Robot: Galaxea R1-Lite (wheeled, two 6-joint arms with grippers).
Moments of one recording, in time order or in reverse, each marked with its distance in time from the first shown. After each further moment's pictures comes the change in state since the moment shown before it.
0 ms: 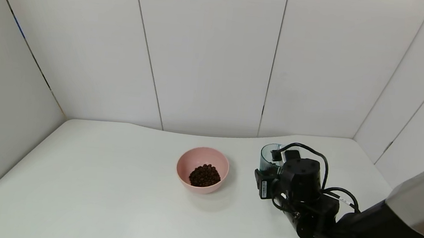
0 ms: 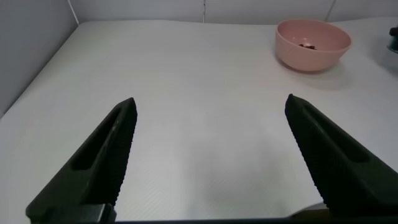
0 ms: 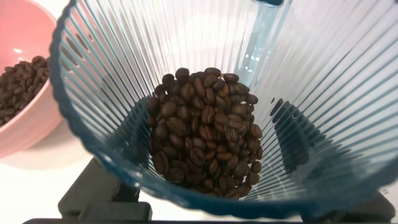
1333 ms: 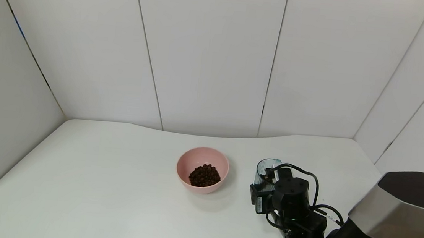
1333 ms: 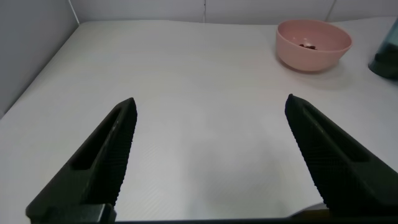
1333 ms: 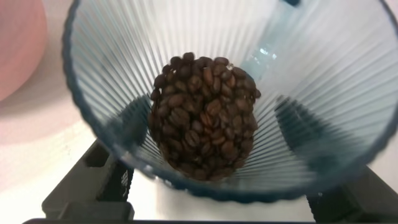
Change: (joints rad) left arm 0.000 0.000 0.000 0.000 0.000 0.000; right arm 0.008 0.124 0.055 -0.135 -0.001 0.005
